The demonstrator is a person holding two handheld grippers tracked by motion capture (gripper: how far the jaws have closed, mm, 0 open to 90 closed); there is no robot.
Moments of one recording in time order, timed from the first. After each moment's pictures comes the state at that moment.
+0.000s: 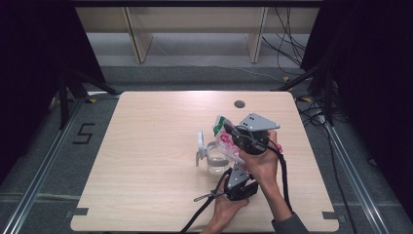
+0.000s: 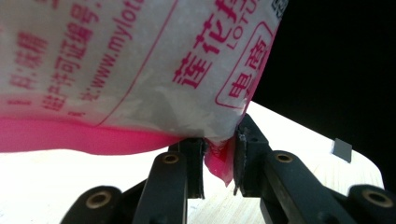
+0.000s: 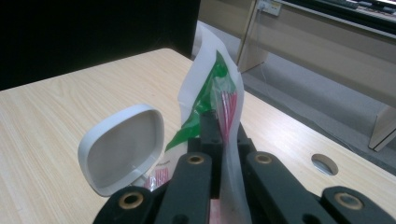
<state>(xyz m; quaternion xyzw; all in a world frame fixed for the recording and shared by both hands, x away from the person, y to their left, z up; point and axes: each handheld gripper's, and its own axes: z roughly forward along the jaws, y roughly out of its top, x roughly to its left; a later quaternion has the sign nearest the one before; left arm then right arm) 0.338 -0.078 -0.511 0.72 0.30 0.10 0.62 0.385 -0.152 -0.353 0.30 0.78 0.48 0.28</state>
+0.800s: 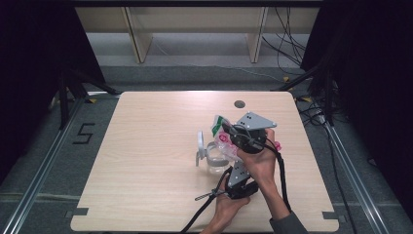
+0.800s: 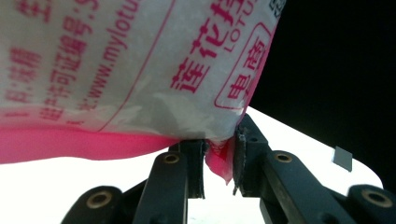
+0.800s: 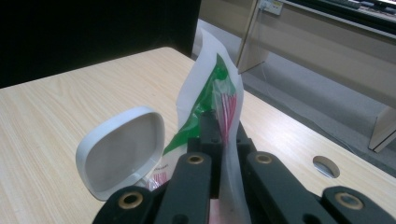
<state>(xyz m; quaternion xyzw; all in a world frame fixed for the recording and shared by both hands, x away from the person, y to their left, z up) 0.341 -0.081 -0.510 0.71 0.31 0.10 0.62 0.388 -0.147 -0.354 0.30 0.78 0.47 0.28</state>
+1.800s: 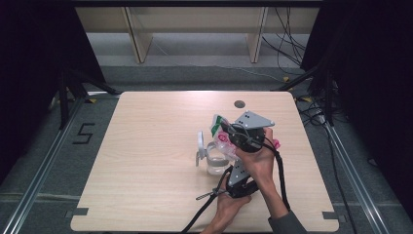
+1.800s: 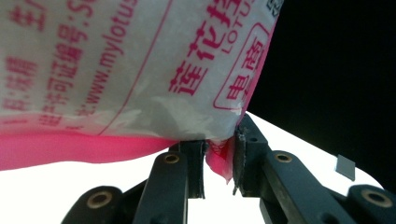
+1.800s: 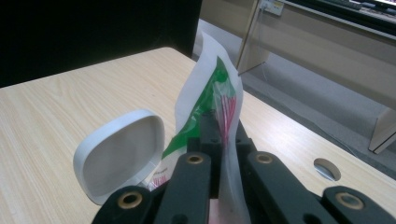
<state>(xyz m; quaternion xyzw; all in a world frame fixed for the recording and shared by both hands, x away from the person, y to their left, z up) 0.344 -0.084 -0.510 0.70 0.31 0.11 0.64 0.389 -0.143 -0.354 0.31 0.78 0.47 0.26</state>
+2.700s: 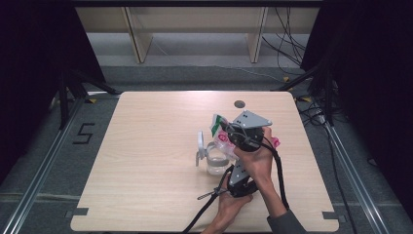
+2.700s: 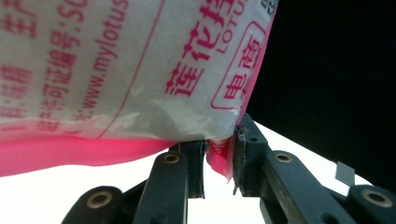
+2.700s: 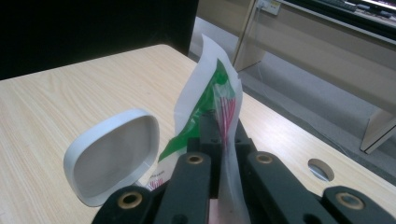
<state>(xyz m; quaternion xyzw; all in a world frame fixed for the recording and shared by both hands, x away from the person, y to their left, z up) 0.347 -0.084 -0.509 0.71 0.30 0.12 0.62 0.393 -0.141 -0.354 0.30 0.79 0.46 0.28</state>
